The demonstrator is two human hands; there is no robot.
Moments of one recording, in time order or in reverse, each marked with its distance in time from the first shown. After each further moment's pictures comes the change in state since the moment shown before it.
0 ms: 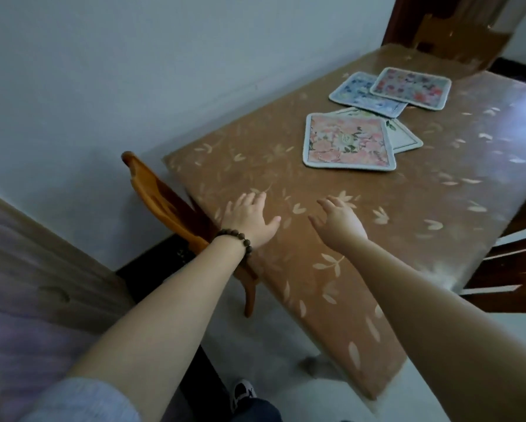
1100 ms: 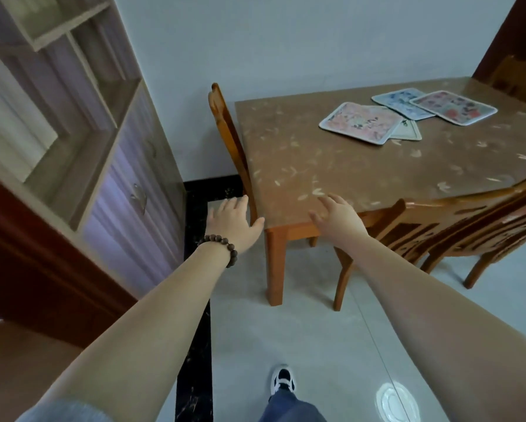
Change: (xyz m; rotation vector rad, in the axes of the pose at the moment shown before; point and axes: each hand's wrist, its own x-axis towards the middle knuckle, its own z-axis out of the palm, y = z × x) left_hand -0.407 0.339 0.097 -0.025 0.250 -0.560; right_hand -0.326 0.250 -0.123 0.039 -0.178 -0.466
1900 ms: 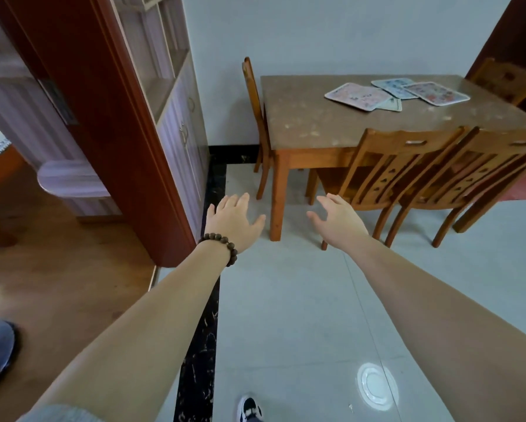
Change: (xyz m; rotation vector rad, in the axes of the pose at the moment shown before) left_hand -0.456 0.046 -0.015 -0.045 0.091 -0.076; right_hand -0.439 0.014 -0.023 -0.111 -0.059 -0.141
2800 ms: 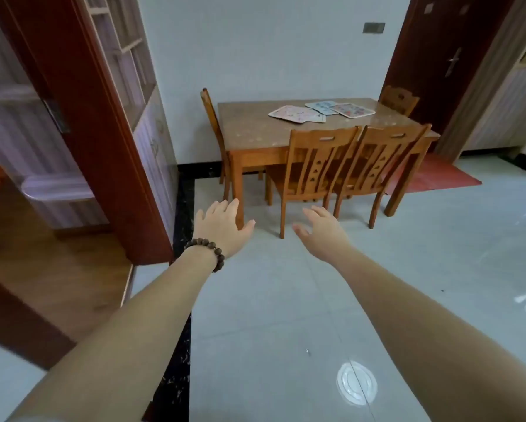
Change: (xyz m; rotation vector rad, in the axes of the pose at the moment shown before) left_hand -0.306 0.138 -0.053 -0.039 0.051 0.129; right_hand -0.355 0.057 -0.068 0.029 0.091 0.043
